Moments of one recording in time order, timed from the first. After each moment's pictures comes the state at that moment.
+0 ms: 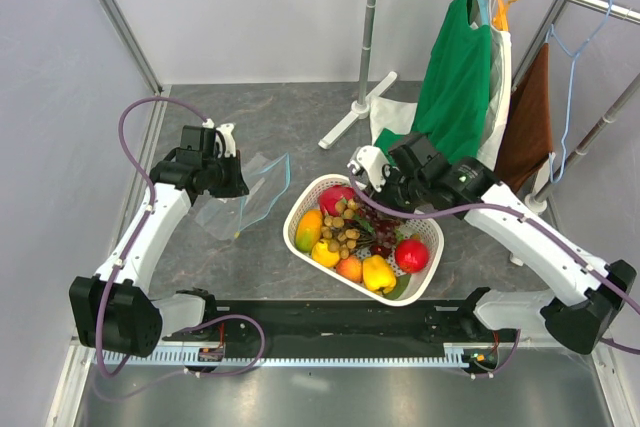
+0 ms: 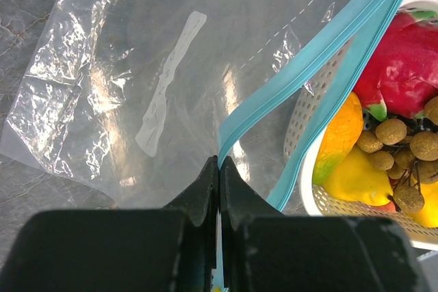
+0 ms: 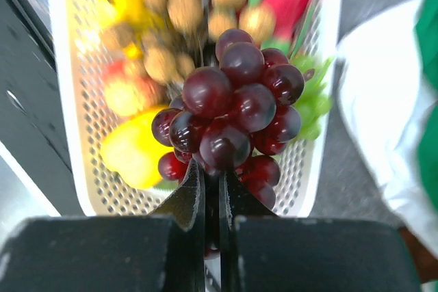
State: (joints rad) left arm -0.16 1.21 1.04 -0.75 0.22 -0.18; right arm 0.74 1.24 1.28 -1.00 -0.17 -0.26
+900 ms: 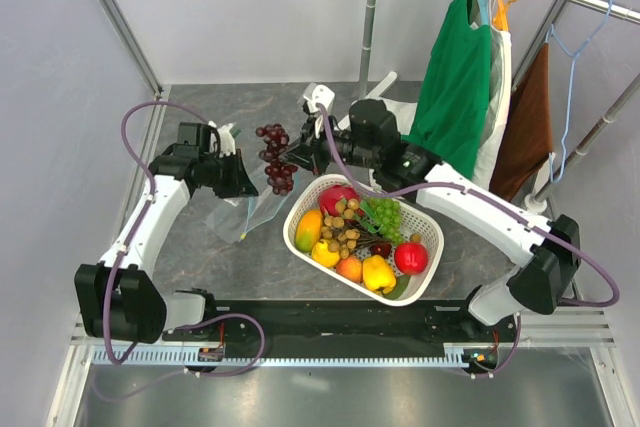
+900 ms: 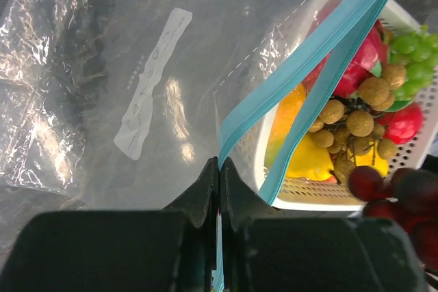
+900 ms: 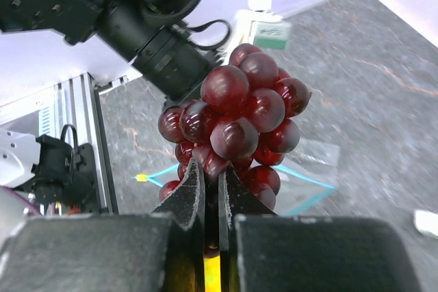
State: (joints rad) left arm -0.11 1.27 1.06 -0.77 0.44 -0.21; right arm 0.83 1.51 1.45 -0.12 -0.37 0.08
